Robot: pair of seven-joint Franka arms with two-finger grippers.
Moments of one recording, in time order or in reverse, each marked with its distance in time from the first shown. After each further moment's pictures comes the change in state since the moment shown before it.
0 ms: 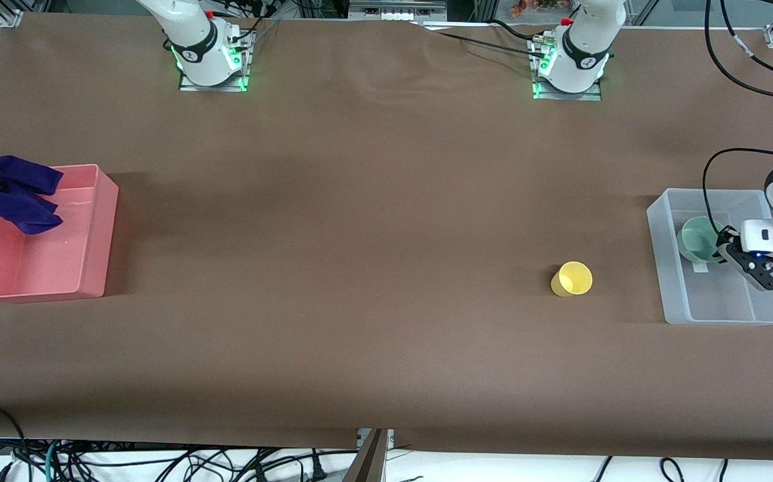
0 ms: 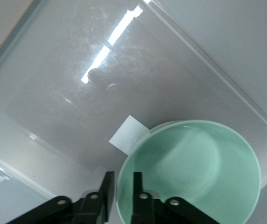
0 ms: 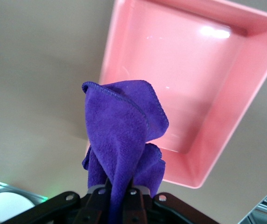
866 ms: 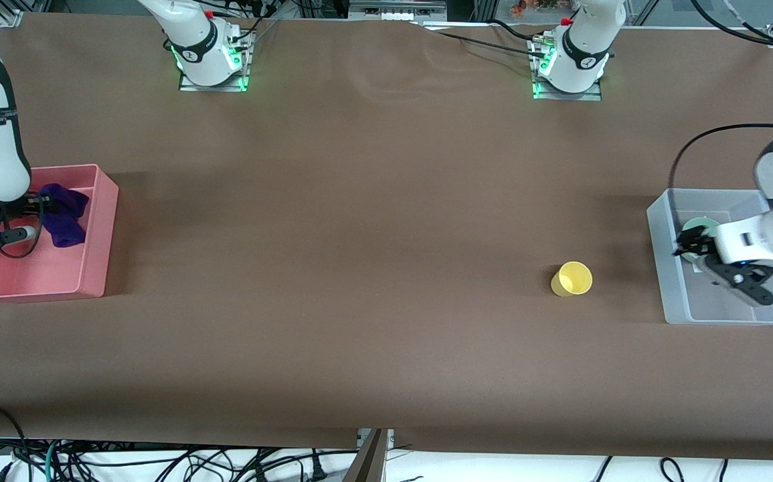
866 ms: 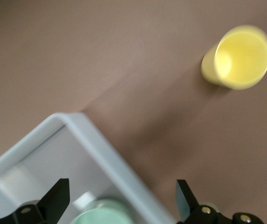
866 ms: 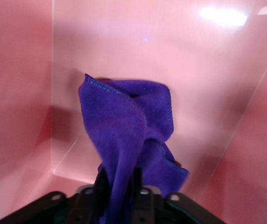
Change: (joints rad) left arm -0.040 -0.198 -0.323 0.029 -0.002 -0.232 -0.580; right arm -0.055 0.186 -0.010 -0.214 0.088 0.395 -0.023
